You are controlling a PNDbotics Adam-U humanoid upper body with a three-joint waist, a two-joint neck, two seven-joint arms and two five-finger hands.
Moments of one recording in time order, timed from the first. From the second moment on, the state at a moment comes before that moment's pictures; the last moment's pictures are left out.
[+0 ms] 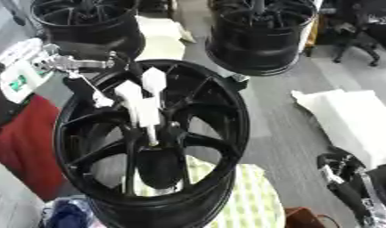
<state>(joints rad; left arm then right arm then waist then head) -0.93 0.69 -0.60 -1.09 -0.41 -0.55 -0.57 0.03 -0.25 0.09 -1.46 0.02 -0.22 -0.14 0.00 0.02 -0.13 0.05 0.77</state>
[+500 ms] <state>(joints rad) -0.93 0.68 -0.61 -1.07 -0.42 -0.56 -0.56 0.03 -0.25 0.09 -1.46 0.02 -0.22 -0.14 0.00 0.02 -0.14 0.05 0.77</state>
